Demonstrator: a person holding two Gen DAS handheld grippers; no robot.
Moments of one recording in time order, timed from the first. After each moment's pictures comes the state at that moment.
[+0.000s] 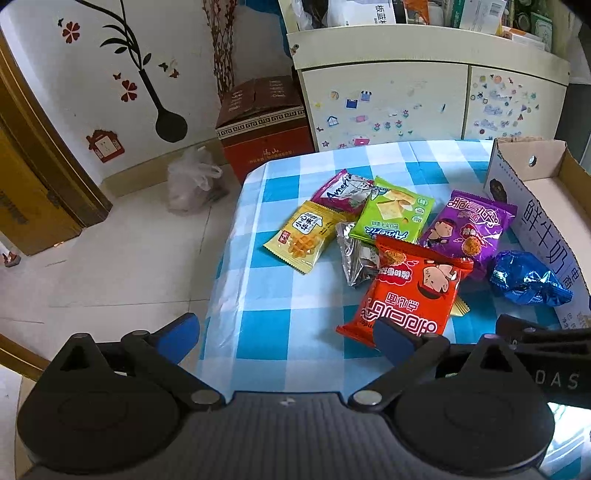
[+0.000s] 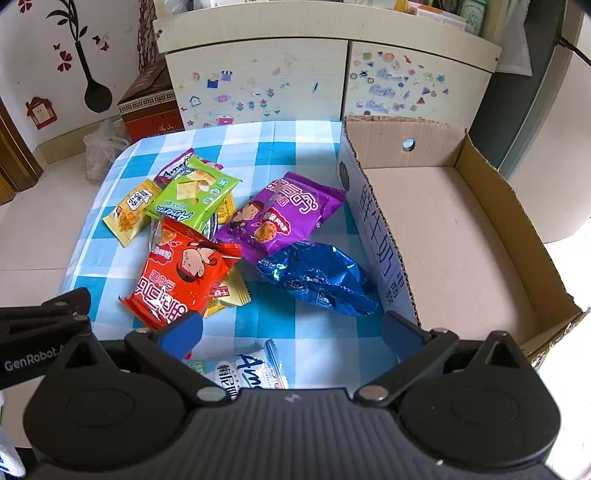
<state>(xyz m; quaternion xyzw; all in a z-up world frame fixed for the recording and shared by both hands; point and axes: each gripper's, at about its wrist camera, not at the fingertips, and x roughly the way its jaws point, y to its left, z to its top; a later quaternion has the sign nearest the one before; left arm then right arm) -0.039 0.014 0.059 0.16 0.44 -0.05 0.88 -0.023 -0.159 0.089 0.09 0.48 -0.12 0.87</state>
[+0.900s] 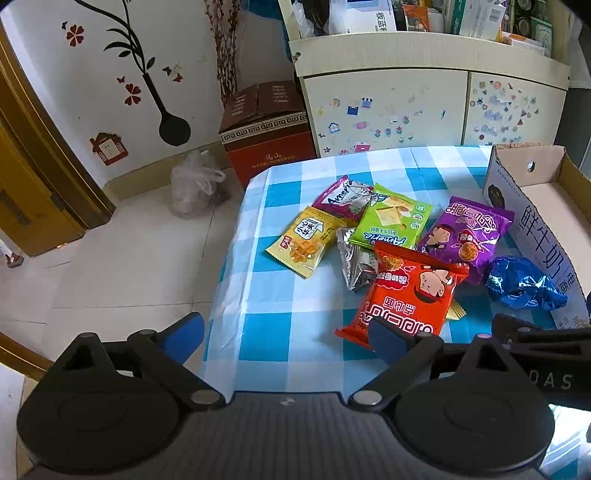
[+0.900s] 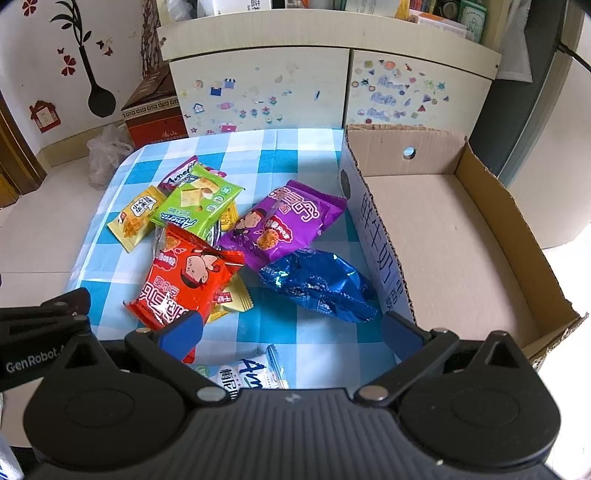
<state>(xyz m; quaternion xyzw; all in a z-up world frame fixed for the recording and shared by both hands) -0.042 0.013 0.066 0.16 0.43 -0.05 0.89 -0.025 -0.158 0.095 0.09 0.47 -0.12 0.87</state>
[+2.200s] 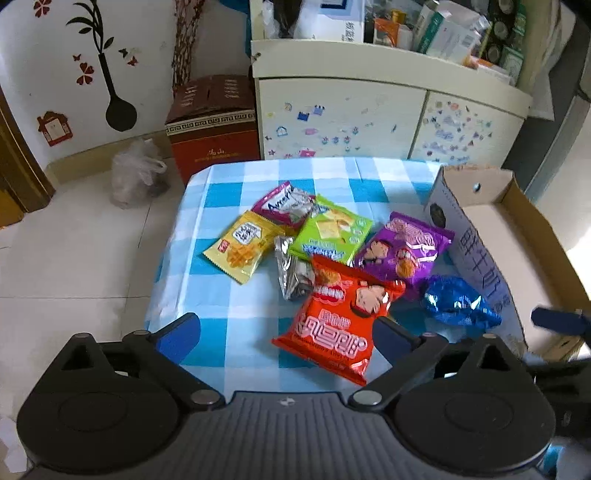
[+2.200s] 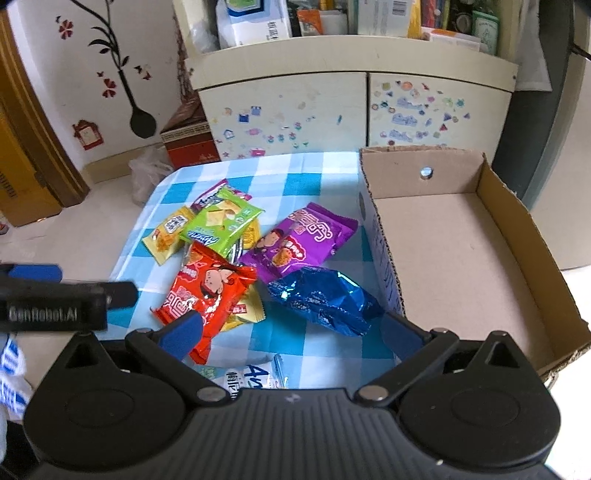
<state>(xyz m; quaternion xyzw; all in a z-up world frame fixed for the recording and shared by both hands) -0.023 0.013 0.077 0.08 0.46 -0.14 0.87 -0.046 -0.185 0.105 0.11 0.43 -0.04 0.90</state>
